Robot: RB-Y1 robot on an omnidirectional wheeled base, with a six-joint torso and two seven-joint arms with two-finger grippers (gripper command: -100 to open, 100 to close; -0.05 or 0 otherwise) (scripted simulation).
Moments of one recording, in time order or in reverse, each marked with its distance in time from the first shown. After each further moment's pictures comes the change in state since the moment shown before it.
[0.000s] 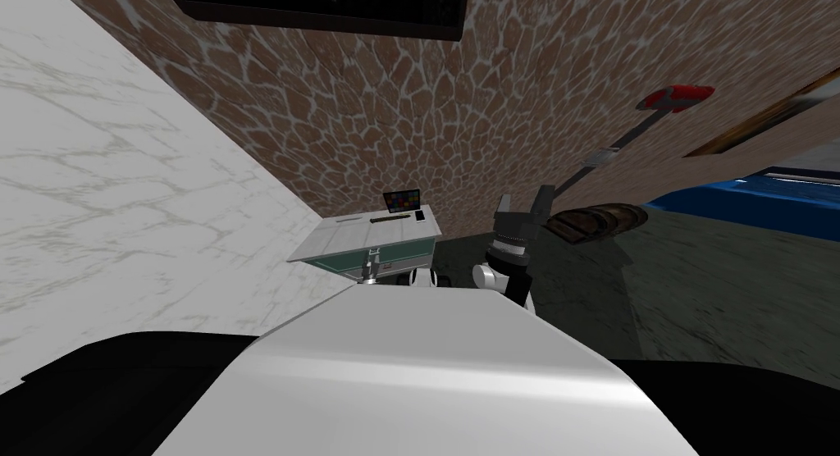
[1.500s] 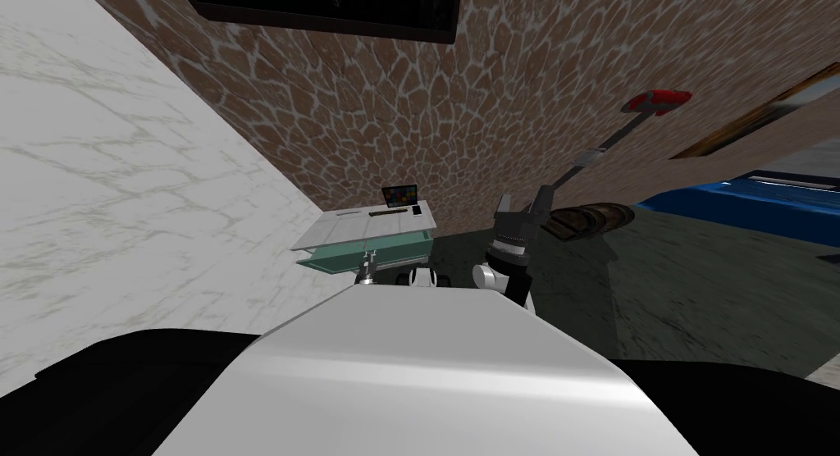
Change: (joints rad) left arm 0.048 0.030 -0.004 -0.095 0.002 0.075 0.029; right arm 0.000 0.000 0.000 0.000 0.000 0.000 0.000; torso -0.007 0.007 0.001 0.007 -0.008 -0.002
